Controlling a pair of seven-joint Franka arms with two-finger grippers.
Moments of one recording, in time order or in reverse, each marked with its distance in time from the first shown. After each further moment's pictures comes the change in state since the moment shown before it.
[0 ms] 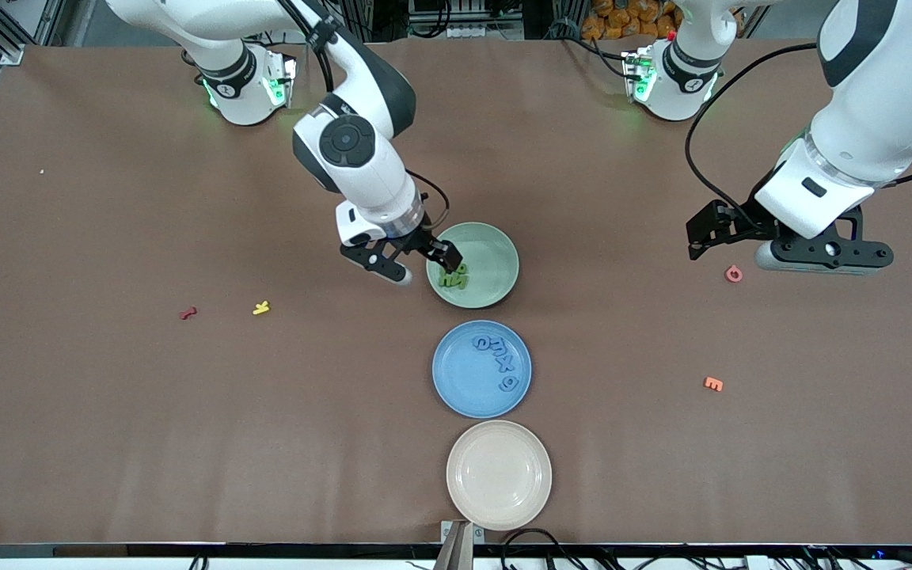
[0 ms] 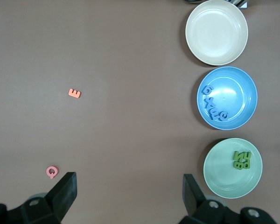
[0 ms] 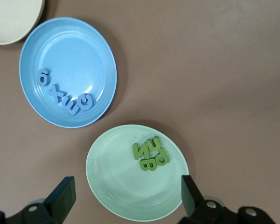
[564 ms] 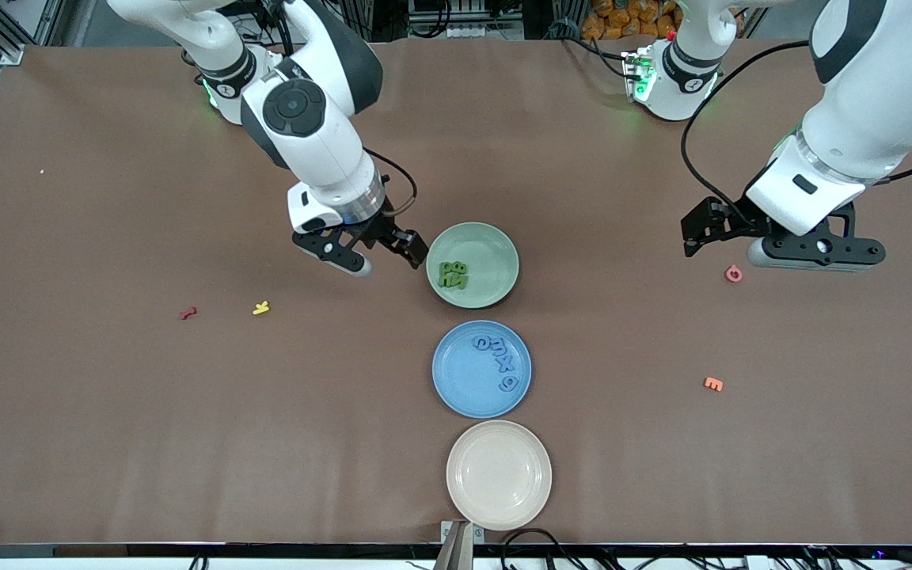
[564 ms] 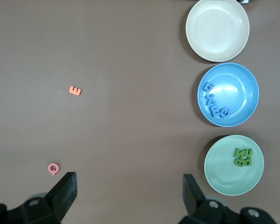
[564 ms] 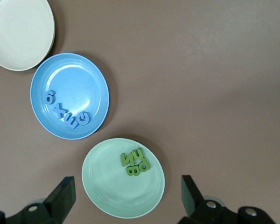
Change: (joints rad) left arm -0.115 -0.004 0.108 0.006 0.000 -0.019 -0.004; right arm -0.085 -0.133 0.016 -0.002 0.001 -0.138 -0.073
